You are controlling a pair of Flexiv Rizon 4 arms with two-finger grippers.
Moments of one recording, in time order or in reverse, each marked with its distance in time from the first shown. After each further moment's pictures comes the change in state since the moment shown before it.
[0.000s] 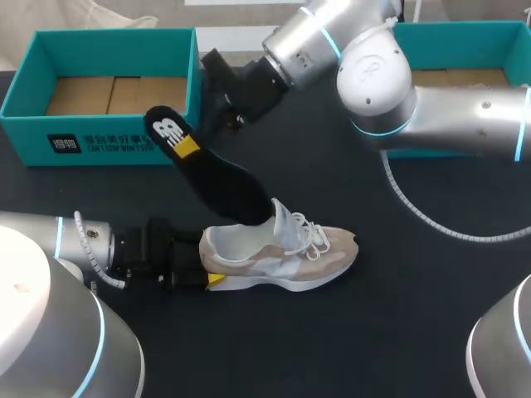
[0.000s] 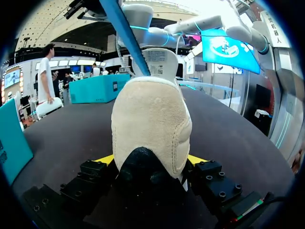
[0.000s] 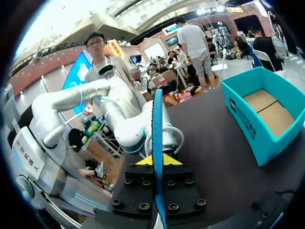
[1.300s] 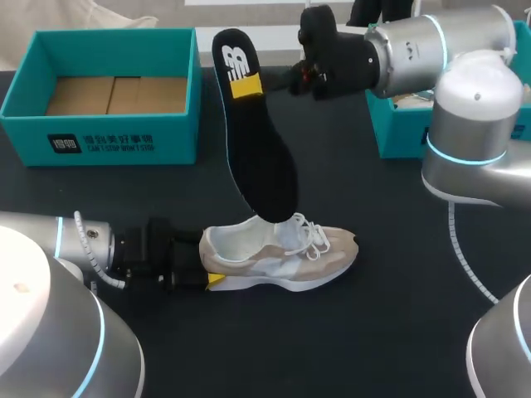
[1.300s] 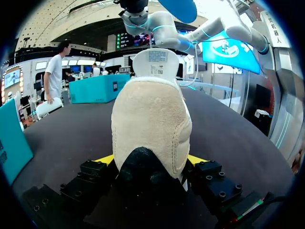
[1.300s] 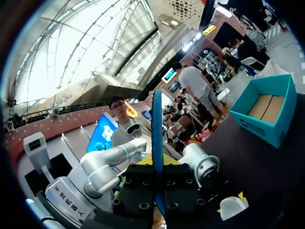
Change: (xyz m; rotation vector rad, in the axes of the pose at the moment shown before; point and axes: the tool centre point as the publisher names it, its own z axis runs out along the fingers) left arm 0.000 0.000 0.000 0.000 0.000 0.000; right arm 0.106 0.035 -0.119 -0.443 0.173 0.285
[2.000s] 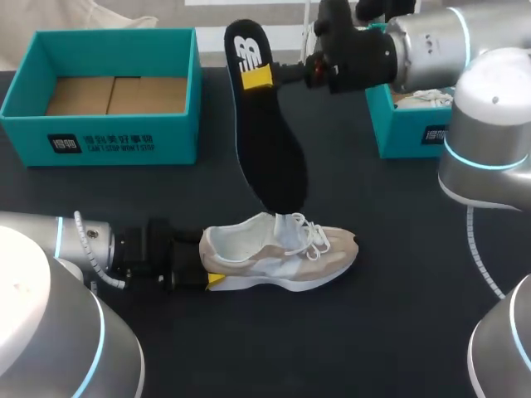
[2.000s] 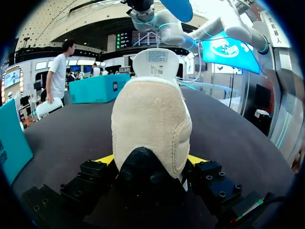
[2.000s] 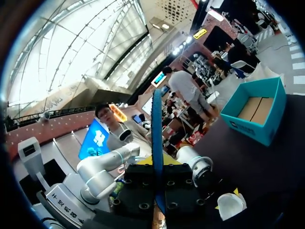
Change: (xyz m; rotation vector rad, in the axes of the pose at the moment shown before) left arm 0.000 0.000 0.000 0.000 0.000 0.000; right arm 0.011 0.012 -0.018 -0.060 -0.094 0.032
